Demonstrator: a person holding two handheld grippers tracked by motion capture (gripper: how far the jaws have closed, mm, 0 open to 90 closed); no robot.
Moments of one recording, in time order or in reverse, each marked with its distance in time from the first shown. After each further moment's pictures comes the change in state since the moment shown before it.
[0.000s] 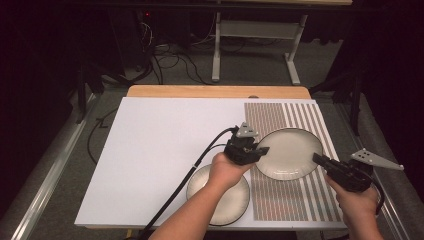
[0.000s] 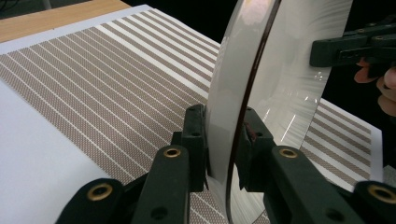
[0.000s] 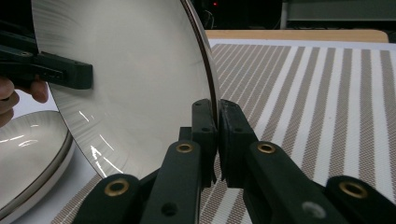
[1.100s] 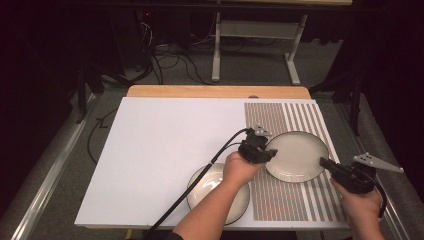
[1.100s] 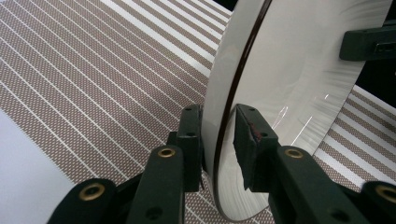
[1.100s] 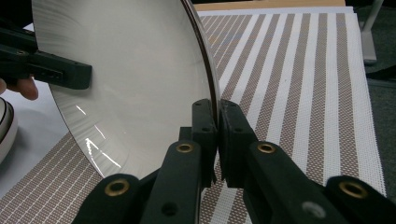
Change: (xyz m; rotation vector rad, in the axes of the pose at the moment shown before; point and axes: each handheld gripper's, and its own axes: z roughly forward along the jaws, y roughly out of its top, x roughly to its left) left arm 0.002 -0.002 0.055 0.109 0.032 -0.037; right arm -0.027 -0.021 0.002 0.062 -0.103 0.040
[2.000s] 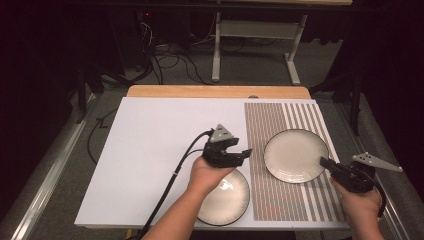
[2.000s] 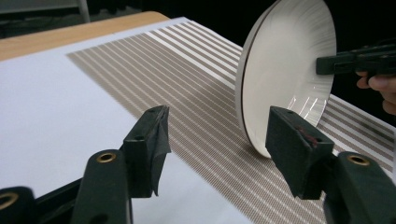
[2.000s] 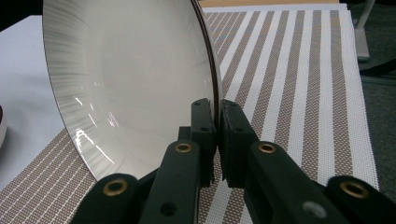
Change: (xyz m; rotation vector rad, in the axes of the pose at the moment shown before) left arm 0.028 -0.042 -0.109 -0.203 0.059 0.001; right arm -0.001 0.000 0.002 0.012 -0.022 0.002
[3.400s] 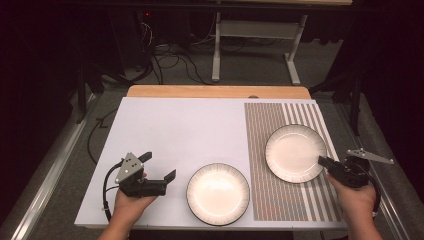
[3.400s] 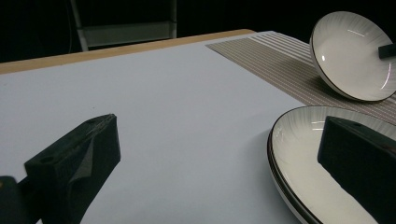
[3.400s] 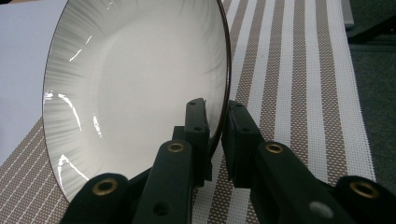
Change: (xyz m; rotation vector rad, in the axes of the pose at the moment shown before) left arm 0.057 -0.099 -0.159 -0.147 0.266 -0.014; right arm -0.007 0.003 0.019 0.089 -0.072 0.079
